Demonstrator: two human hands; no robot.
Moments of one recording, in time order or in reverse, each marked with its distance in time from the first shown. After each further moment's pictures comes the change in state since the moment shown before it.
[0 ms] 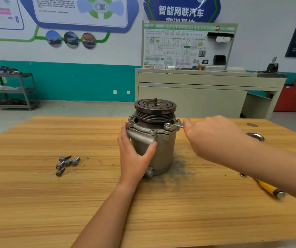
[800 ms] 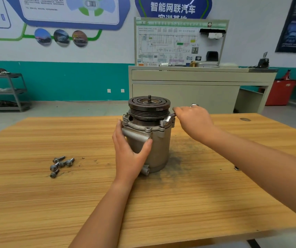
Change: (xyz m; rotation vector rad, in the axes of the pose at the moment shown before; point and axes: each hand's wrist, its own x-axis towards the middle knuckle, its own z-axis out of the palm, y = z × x) left_hand 0.002 -0.001 -0.001 0.023 -0.009 0.028; right_hand 0.065 0.009 0.074 0.292 0.310 0.207
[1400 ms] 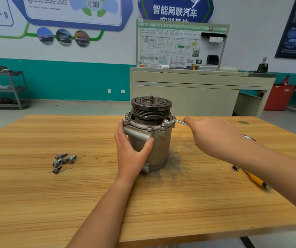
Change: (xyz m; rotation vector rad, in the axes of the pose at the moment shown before) left_hand -0.001 -0.001 0.000 0.004 0.021 0.015; right_hand -0.051 -0.010 -0.069 0.049 -0.243 0.074
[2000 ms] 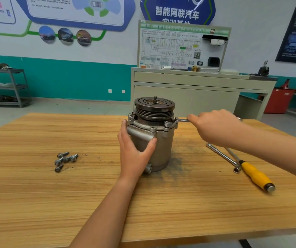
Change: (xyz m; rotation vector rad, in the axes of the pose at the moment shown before) left_hand -0.001 0.000 0.002 -0.026 0.005 -0.035; right_hand 0.030 0.023 0.016 -0.251 0.012 -0.174
